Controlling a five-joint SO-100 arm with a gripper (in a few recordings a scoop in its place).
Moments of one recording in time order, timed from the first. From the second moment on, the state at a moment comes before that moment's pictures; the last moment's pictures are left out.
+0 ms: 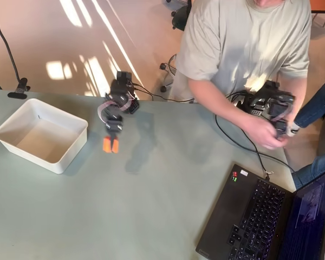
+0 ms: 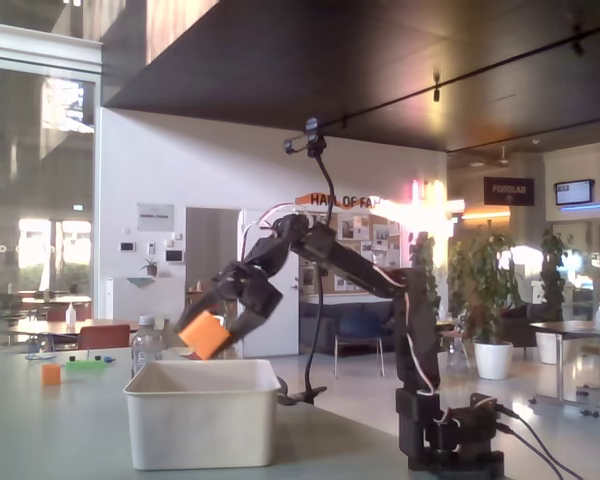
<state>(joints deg) 9.4 83.1 56.7 77.5 6.2</state>
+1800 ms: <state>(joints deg) 42.6 71.7 56.7 68.6 6.7</state>
